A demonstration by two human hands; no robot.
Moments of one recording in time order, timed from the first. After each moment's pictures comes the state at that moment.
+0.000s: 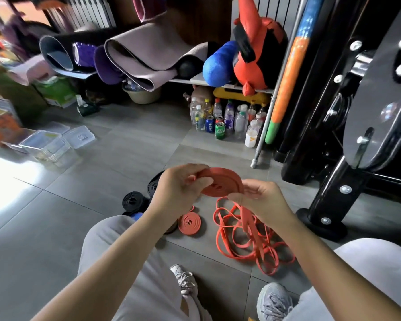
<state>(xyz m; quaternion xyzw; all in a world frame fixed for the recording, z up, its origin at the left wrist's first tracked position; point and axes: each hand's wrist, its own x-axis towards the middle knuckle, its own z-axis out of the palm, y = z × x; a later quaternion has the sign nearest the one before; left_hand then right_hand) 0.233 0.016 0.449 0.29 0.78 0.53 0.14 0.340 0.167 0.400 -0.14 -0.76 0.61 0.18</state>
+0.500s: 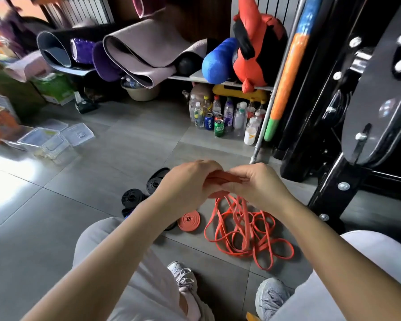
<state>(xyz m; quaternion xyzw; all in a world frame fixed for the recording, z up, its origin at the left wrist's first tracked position) 0.234 0.023 0.468 0.49 0.85 0.19 0.05 0.327 0.170 0.430 -0.12 -0.87 0.46 0.14</state>
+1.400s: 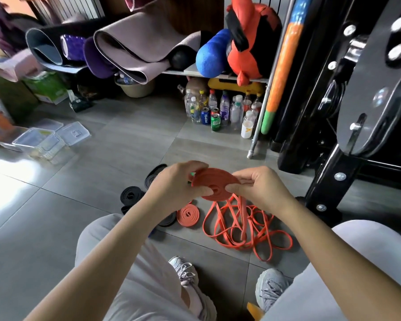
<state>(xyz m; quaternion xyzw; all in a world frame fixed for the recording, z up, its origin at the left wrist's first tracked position) 0.224 0.018 0.450 0.39 0.87 0.24 0.15 0.341 0.176 0.411 -0.18 -0.82 0.53 0.11</state>
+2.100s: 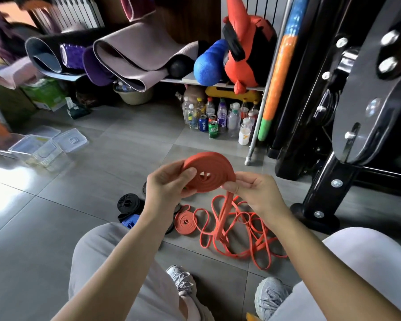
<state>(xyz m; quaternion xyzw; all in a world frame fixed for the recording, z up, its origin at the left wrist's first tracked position) 0.234 0.018 0.443 0.13 0.66 0.71 0.20 0.336 0.166 0.409 -0.18 -0.67 0.69 0.21</state>
